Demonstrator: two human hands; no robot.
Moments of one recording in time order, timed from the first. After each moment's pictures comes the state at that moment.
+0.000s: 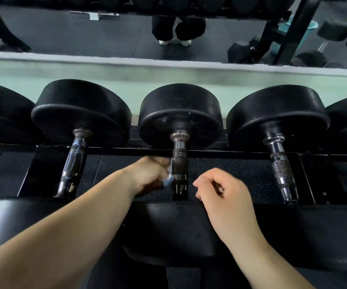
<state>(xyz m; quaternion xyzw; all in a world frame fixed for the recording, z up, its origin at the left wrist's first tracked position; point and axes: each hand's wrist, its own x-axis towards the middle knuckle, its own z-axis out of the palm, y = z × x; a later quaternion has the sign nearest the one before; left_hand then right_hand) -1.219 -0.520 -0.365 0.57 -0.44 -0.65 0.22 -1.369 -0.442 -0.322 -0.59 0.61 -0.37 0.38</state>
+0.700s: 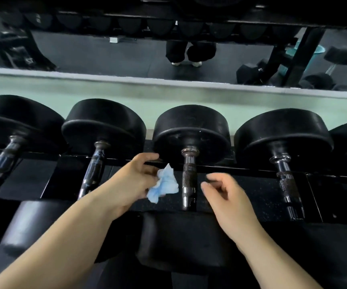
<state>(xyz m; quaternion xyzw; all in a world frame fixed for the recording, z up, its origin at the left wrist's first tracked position) -1.191 -0.469 -0.295 0.61 -0.41 -0.58 0.35 -1.368 -0.457 -0.314 -0.57 0.62 -0.31 0.44</state>
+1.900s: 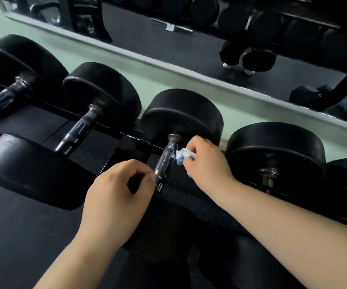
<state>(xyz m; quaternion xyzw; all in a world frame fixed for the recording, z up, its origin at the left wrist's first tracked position) -1.085 -0.396 -0.313 0.76 -0.46 -0.12 0.44 -1.191 -0.525 -0.323 -0.84 0.48 -0.15 0.23</state>
